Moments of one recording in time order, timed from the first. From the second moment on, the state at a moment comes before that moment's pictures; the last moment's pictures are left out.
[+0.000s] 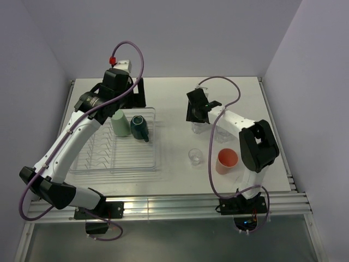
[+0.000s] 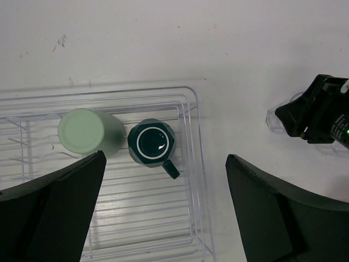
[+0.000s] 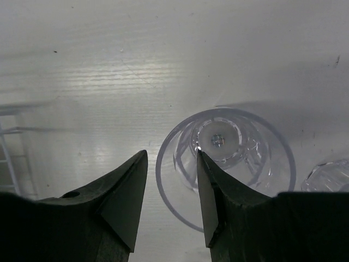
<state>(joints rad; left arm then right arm) -0.53 1.41 1.64 -0.86 -0.29 -0.38 0.48 1.78 1.30 -0.42 0.25 0.54</state>
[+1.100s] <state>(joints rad) -0.15 1.24 1.24 -0.31 0.64 -0.62 0.48 1.46 1.32 -0.02 -0.39 0.72</state>
